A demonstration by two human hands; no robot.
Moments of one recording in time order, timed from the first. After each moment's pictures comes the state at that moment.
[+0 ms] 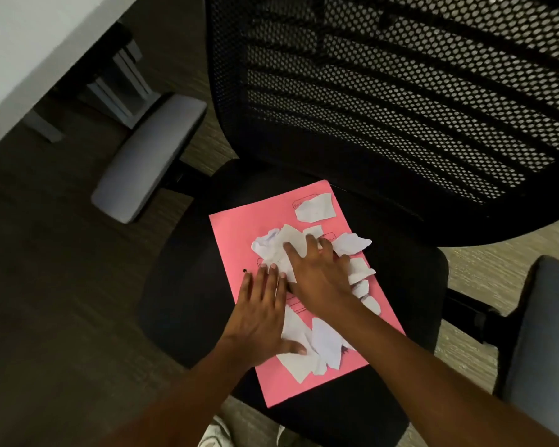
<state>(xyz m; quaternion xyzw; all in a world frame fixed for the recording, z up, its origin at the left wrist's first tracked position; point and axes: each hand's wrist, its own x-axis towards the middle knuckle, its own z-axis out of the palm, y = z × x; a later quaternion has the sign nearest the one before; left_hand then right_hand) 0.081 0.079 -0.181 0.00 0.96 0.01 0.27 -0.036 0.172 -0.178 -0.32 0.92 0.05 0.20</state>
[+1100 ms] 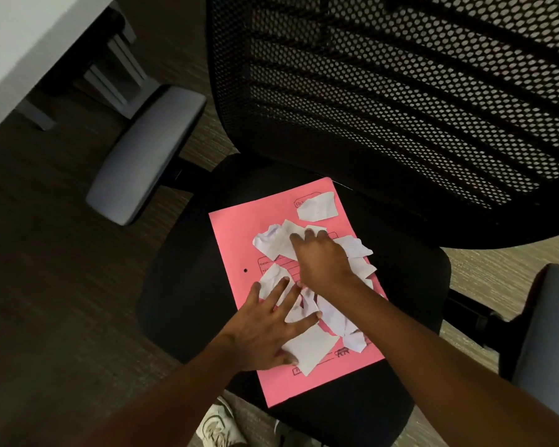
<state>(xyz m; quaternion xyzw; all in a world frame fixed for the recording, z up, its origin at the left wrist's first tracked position) 0.080 0.065 -0.180 0.22 0.95 0.05 0.23 -0.069 0.157 -0.164 -0.36 0.89 0.05 0.26</state>
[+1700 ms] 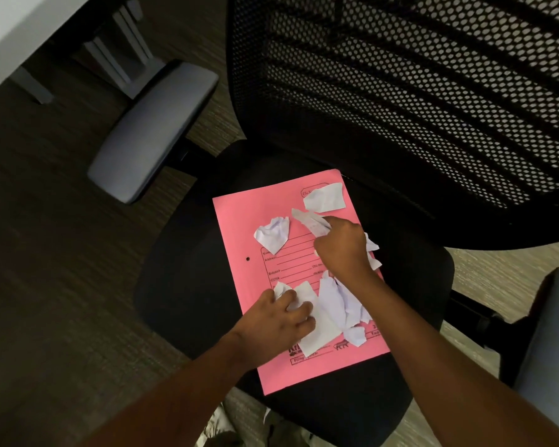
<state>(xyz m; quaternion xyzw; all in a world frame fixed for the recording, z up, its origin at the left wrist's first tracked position) 0.088 0.083 -0.184 0.24 0.94 0.05 0.24 -0.078 0.170 -0.163 -0.11 0.93 -0.26 0.22</state>
